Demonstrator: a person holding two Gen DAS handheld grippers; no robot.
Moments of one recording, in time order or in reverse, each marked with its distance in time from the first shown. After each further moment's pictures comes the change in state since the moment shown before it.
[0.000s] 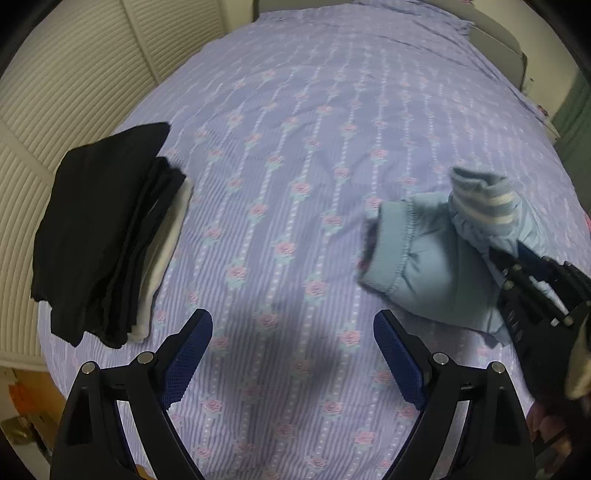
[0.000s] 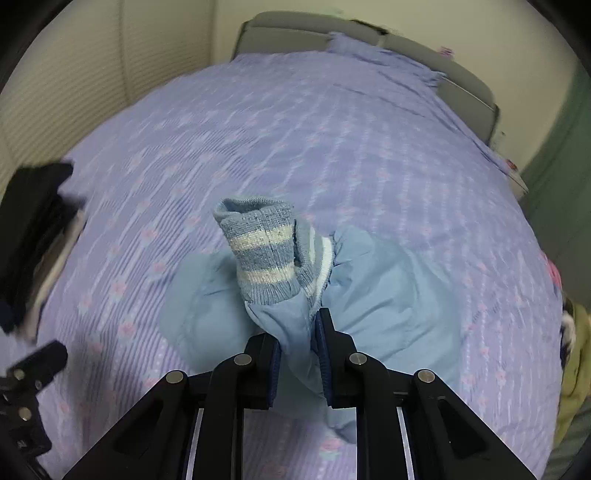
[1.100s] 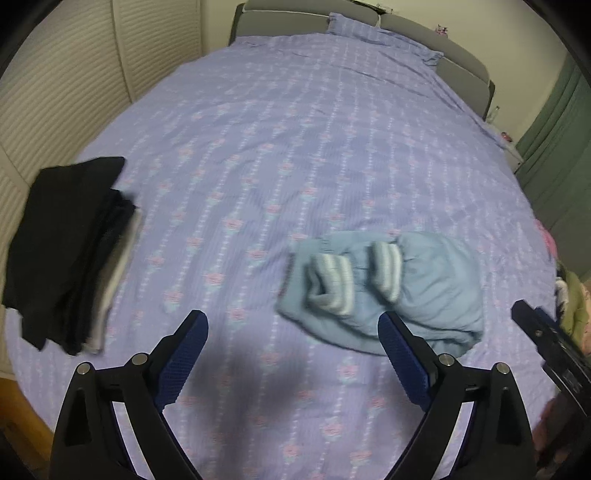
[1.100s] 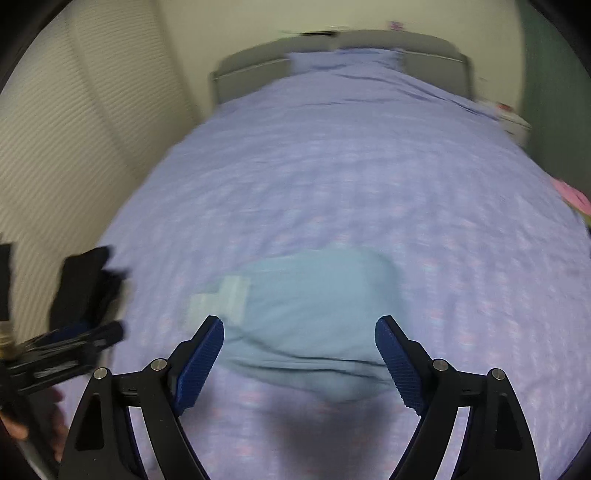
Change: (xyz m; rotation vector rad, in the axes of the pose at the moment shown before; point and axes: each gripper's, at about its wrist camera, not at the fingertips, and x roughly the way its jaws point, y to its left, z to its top) left arm -0.036 -0.051 0.013 -0.025 -0.101 -0.184; right arm -0.076 -0.151 -0.059 0.406 -0.078 0.170
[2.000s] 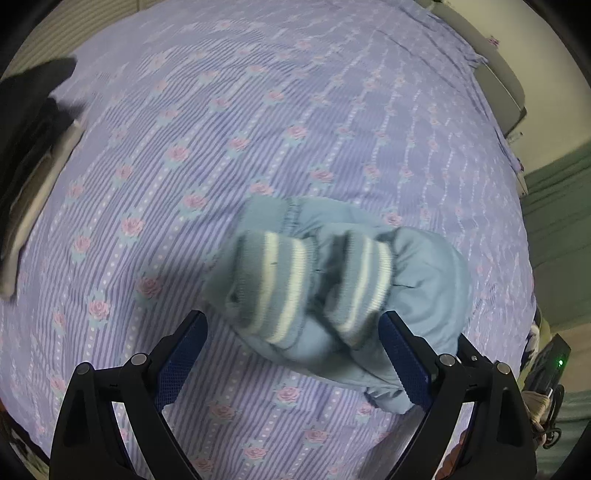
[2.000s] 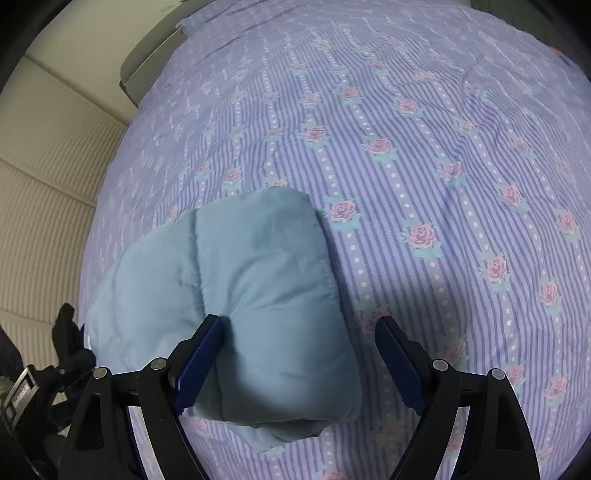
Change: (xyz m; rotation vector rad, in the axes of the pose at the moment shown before) left arm 0.104 -0.010 0.008 -0.245 0.191 -0.113; right arm 0.144 -0.084 -0.022 0.336 0.232 0.114
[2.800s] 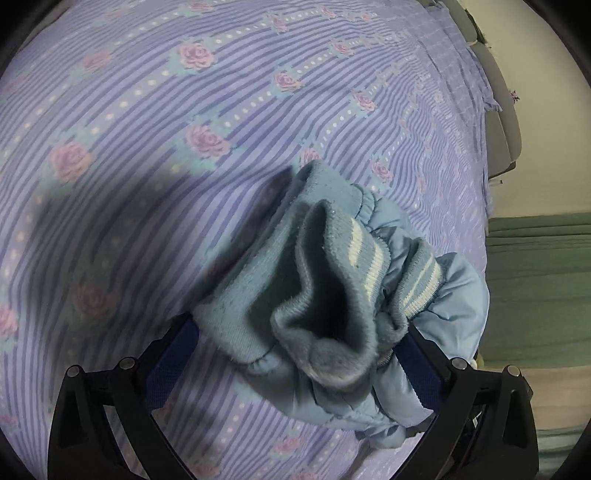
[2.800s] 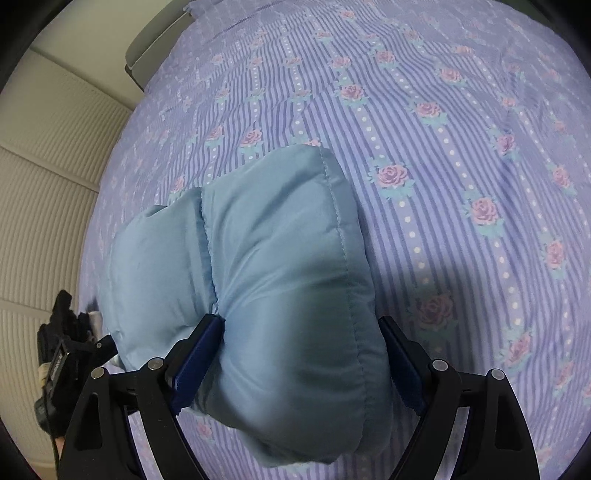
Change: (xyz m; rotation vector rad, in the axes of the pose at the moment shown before) left arm 0.090 0.072 0.013 -0.220 0.100 -0.286; right arm 0.051 0.019 -0.008 0.001 0.050 0.037
